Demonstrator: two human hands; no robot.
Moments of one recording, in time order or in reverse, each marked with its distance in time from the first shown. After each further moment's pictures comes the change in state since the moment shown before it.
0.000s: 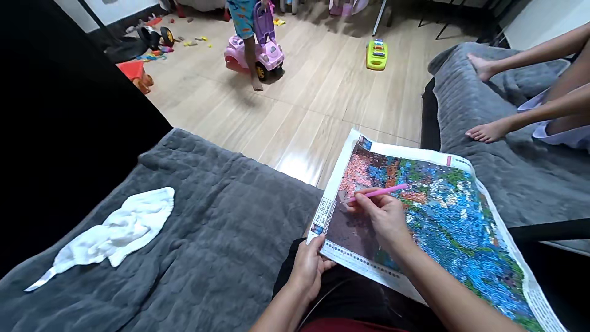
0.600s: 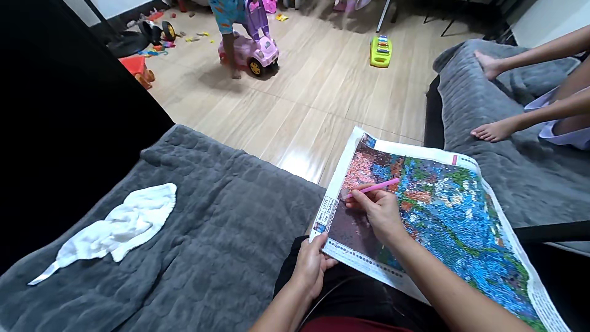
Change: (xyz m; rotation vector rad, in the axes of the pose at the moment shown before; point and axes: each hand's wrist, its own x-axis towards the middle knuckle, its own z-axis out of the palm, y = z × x) left_hand 0.001 -0.001 -0.002 -0.008 -0.020 0.004; right_hand 0.014 0.010 0.009 -0.026 0.005 0.043
